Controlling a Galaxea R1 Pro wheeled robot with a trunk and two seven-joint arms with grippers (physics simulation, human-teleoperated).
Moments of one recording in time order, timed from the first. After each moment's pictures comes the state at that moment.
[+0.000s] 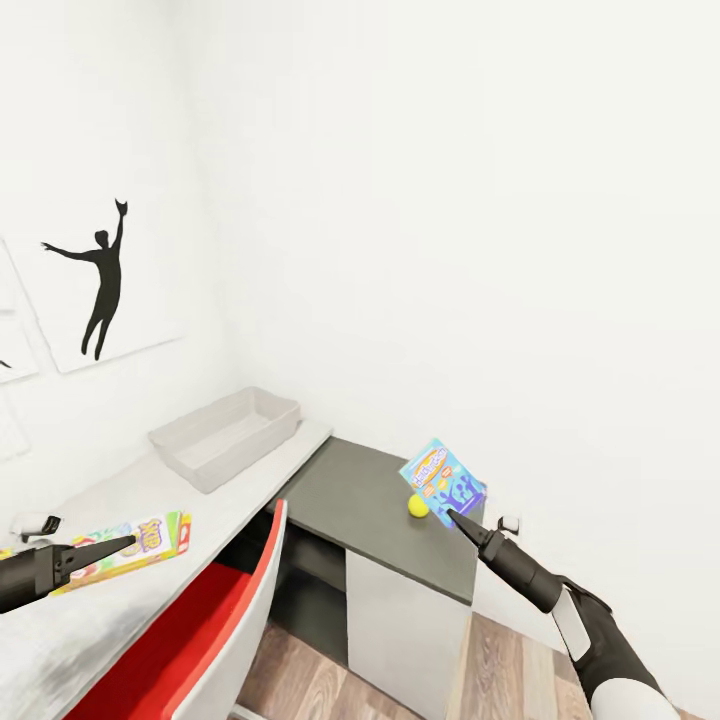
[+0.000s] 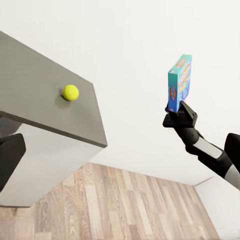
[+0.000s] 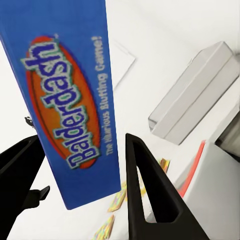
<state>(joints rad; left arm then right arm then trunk) -0.23 0.42 0.58 -1.43 0.09 1.01 -1.57 -0.53 -0.04 -0.48 -0.67 -0.26 0.45 1.33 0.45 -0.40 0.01</state>
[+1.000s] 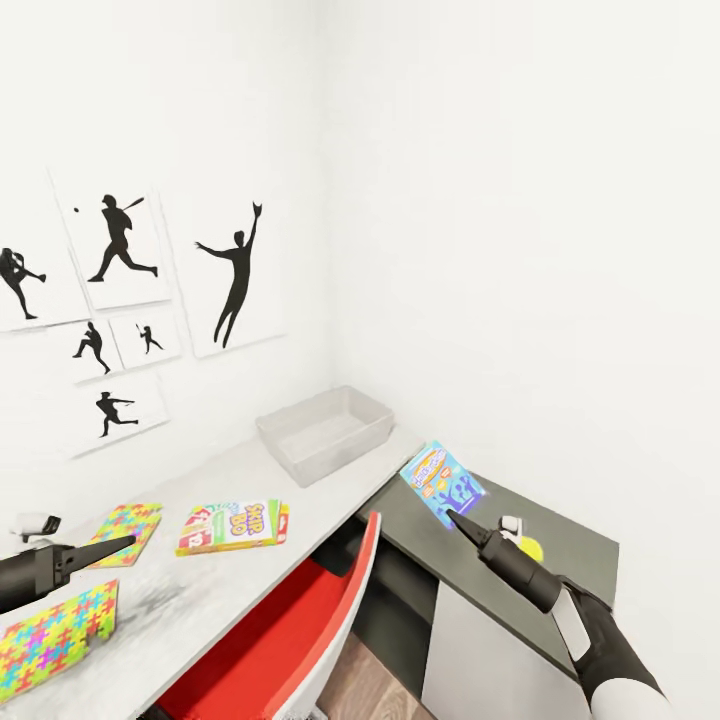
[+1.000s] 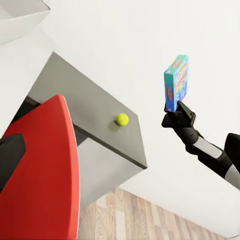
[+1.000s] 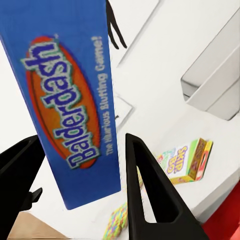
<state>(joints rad) -0.23 0.42 0.58 -1.43 0.09 1.01 -1.57 -0.53 -0.04 -0.48 -0.67 -0.26 0.45 1.30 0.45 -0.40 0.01</state>
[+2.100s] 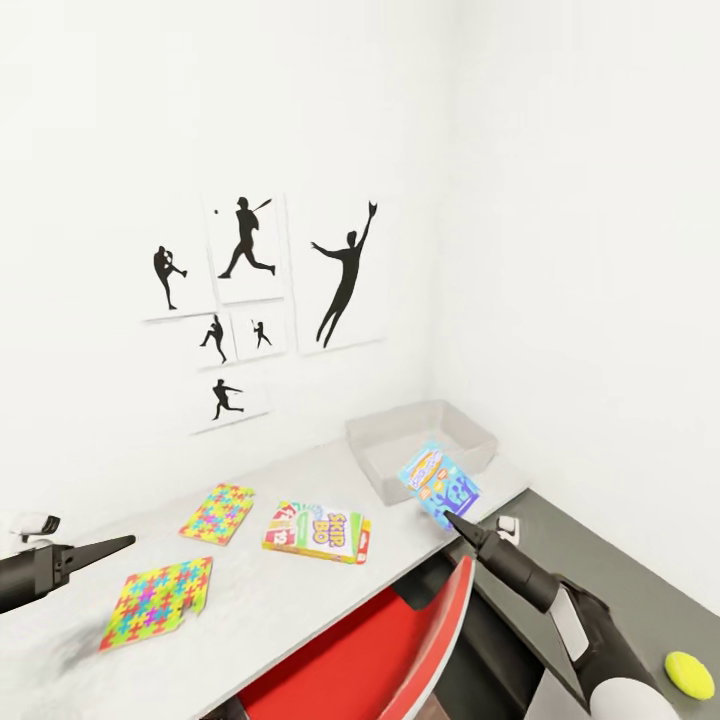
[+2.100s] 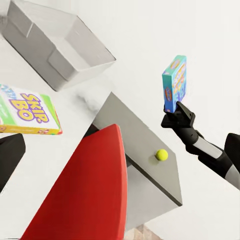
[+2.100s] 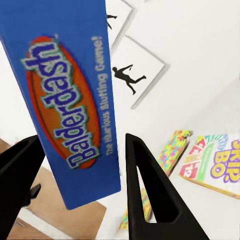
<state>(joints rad) -0.23 0.42 0.58 -1.43 0.09 1.01 -1.57 -0.53 -0.04 -0.46 -0.67 -0.26 0.45 1.29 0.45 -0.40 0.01</state>
